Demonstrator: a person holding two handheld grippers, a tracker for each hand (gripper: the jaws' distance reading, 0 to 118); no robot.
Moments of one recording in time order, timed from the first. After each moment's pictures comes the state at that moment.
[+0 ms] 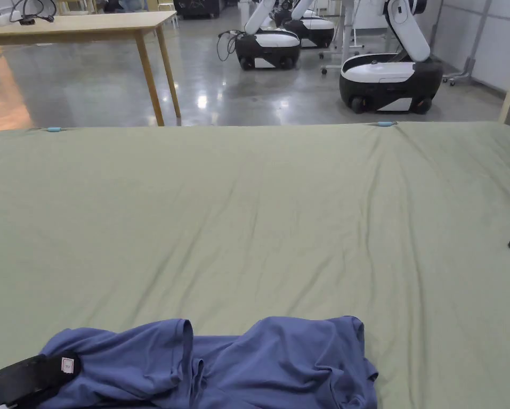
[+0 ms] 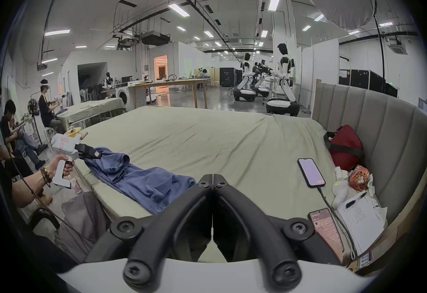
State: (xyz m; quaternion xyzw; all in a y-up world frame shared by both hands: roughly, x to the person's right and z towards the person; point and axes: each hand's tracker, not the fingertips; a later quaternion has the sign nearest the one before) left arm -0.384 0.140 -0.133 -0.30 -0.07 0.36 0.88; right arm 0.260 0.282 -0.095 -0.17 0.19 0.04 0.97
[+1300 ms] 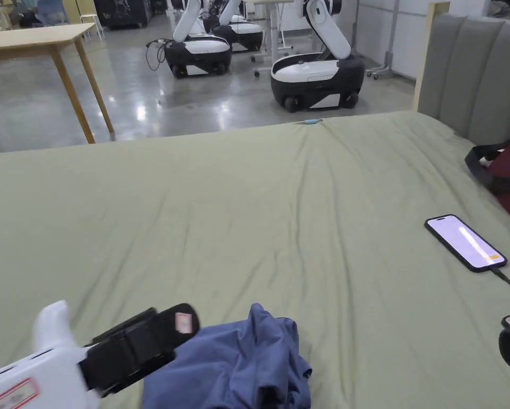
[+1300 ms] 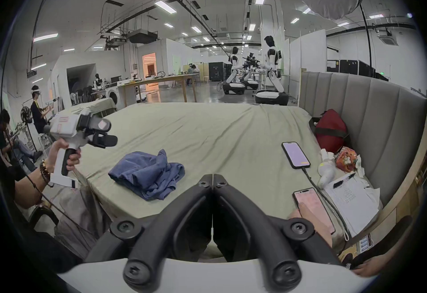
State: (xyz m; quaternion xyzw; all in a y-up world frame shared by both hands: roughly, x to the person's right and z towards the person) left arm -0.203 0.200 -0.178 -0.26 -0.26 0.34 0.87; right arm 0.304 0.265 -0.069 -0.20 0.16 0.02 0.97
